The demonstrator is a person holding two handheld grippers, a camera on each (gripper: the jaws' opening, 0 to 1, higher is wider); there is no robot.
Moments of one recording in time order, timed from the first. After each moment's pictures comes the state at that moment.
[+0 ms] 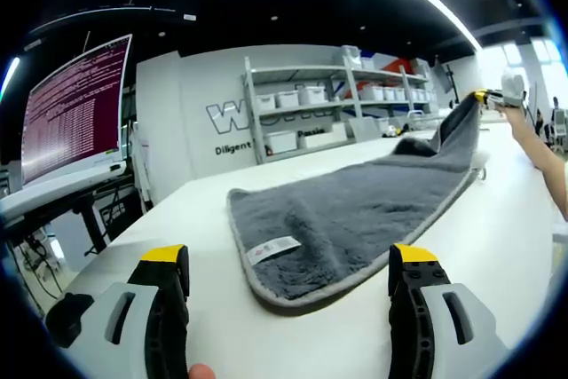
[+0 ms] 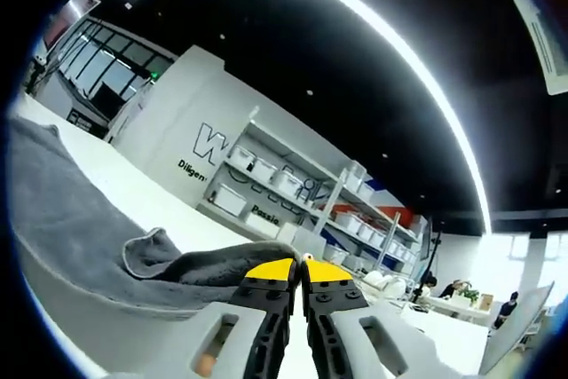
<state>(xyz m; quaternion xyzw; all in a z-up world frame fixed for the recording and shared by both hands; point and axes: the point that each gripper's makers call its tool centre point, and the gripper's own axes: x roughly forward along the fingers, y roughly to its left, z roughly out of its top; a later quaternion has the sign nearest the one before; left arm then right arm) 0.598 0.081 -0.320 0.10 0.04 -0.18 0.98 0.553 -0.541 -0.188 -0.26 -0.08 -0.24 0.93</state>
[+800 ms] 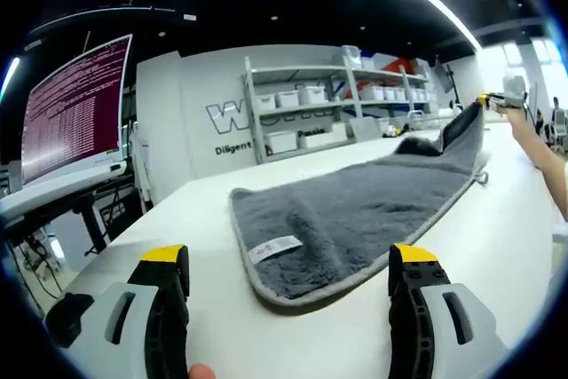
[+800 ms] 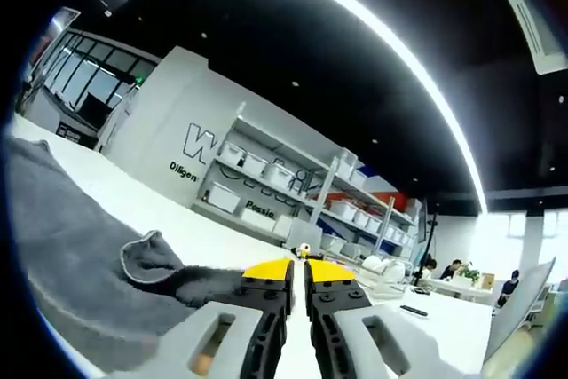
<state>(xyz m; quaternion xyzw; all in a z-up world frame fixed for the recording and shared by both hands) 0.598 0.081 -0.320 0.10 0.04 -0.18 0.98 0.545 -0.555 -0.196 -0.22 -0.07 -0.26 0.94</state>
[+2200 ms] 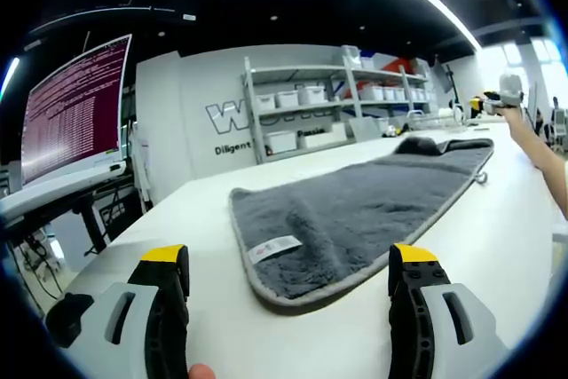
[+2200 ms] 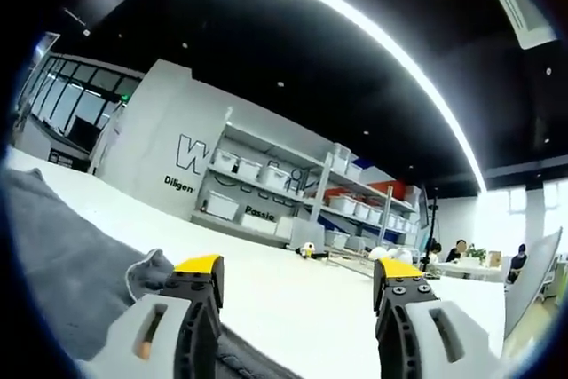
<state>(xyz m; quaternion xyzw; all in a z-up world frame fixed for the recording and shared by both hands) 0.598 0.081 -0.320 0.10 0.04 -0.18 0.98 0.557 -0.558 -0.197 -0.16 -0.09 -0.26 0.95</state>
